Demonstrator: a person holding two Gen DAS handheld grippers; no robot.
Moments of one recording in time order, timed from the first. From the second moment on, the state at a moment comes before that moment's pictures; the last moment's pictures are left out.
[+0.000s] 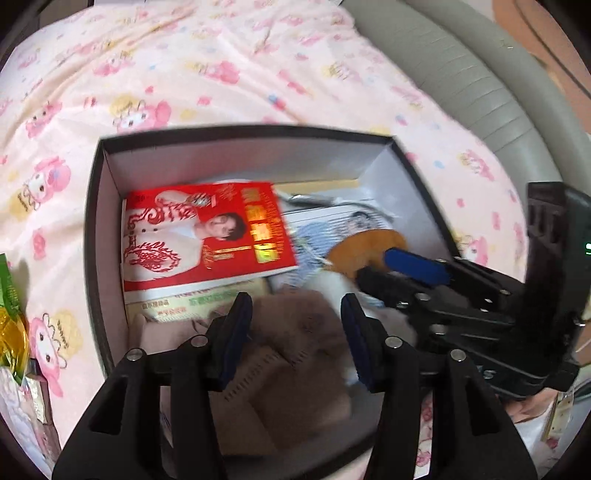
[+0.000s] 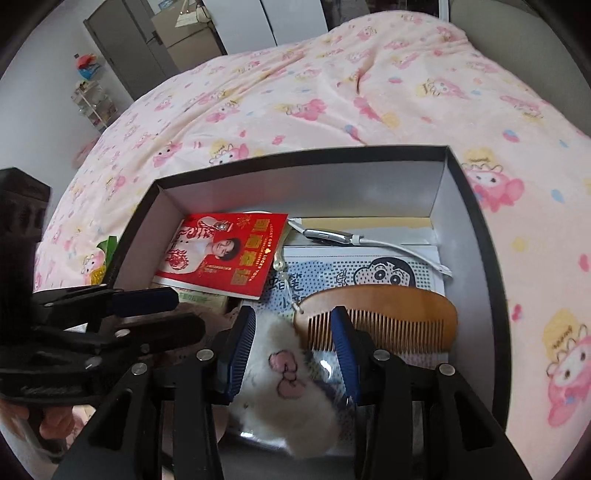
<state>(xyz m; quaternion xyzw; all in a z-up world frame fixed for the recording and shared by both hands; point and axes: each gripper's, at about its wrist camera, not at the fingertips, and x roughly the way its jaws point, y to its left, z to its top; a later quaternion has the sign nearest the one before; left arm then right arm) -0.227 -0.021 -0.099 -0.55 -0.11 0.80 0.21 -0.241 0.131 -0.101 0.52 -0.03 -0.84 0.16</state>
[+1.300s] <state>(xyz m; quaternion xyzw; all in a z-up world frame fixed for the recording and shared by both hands) -0.018 -0.270 -0.045 -0.49 -0.17 0.85 0.11 -0.088 -0.108 -0.052 0.48 0.00 -0.80 0.36</state>
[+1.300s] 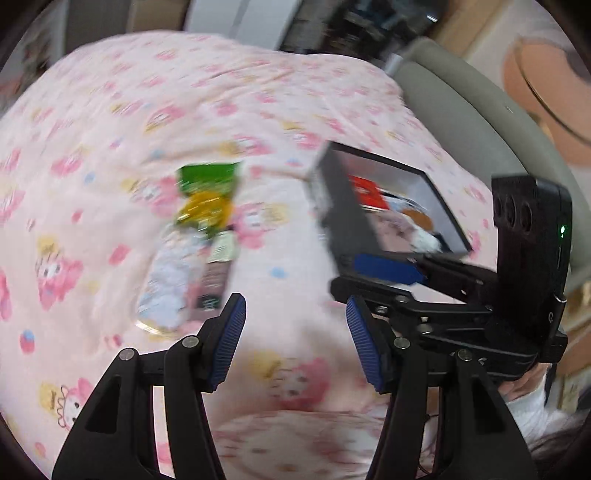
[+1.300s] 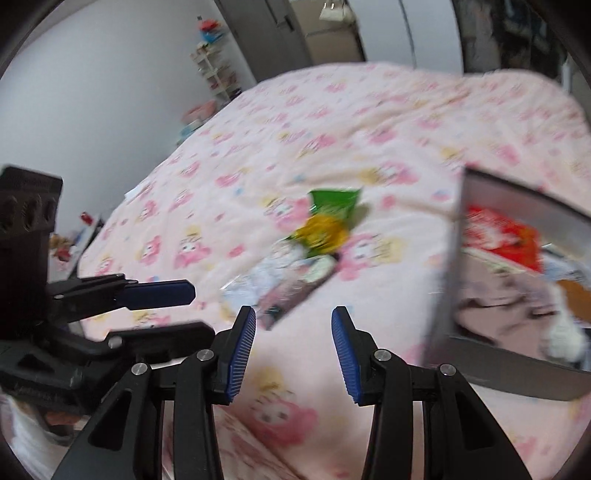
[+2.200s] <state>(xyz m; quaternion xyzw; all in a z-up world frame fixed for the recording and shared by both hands) -0.049 -0.336 -0.133 -0.54 -0.33 0.77 0.13 -0.125 -0.152 -0.179 0.60 -0.08 -0.71 0.35</state>
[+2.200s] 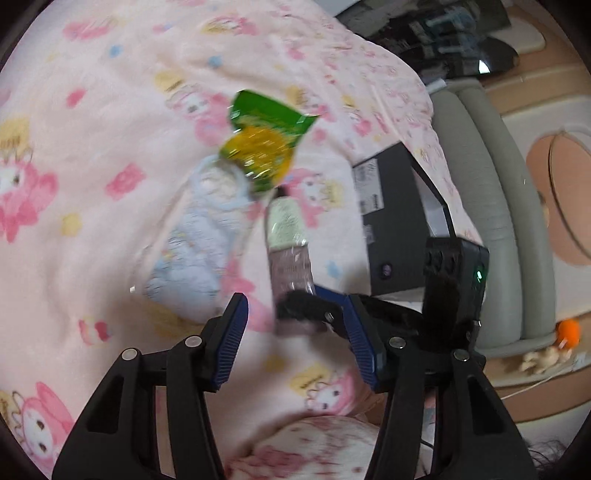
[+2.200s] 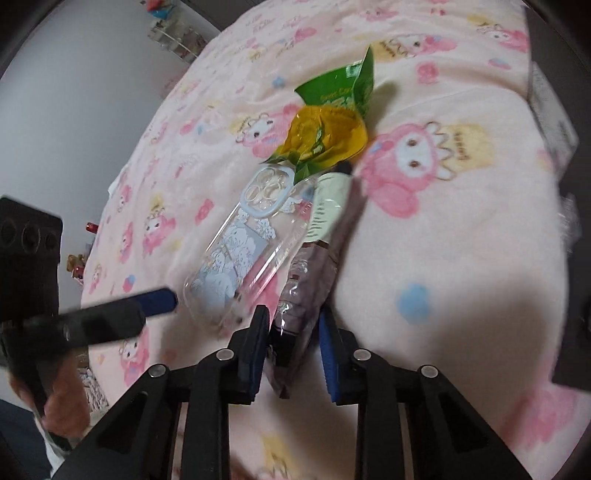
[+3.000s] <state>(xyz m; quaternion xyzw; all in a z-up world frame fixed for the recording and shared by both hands) -0.083 -0.134 -0.151 -0.61 -0.27 0.74 0.09 -0.079 0.096 -0.155 0.60 -0.06 -0.75 0.26</state>
